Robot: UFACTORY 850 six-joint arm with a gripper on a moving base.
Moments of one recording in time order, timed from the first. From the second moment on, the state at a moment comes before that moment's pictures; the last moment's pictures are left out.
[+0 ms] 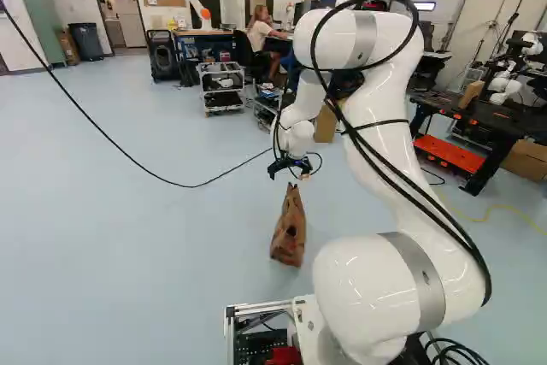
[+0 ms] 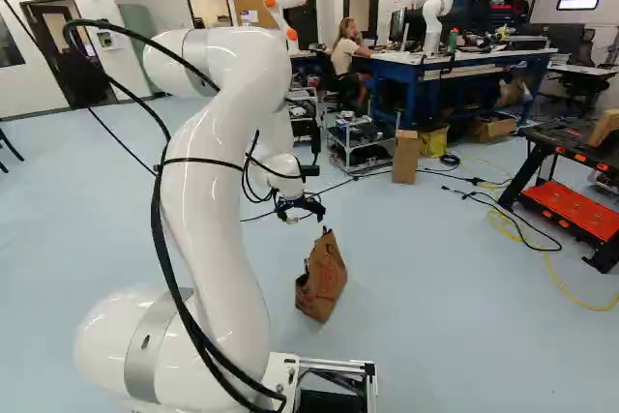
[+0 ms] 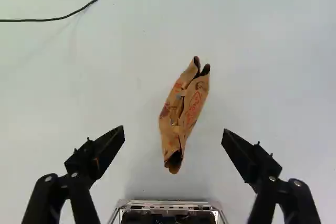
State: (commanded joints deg) arm -0.3 -44.0 -58.3 0.0 6.2 0.0
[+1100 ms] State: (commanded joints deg) arm -0.3 -55.4 -65.4 0.0 6.2 0.0
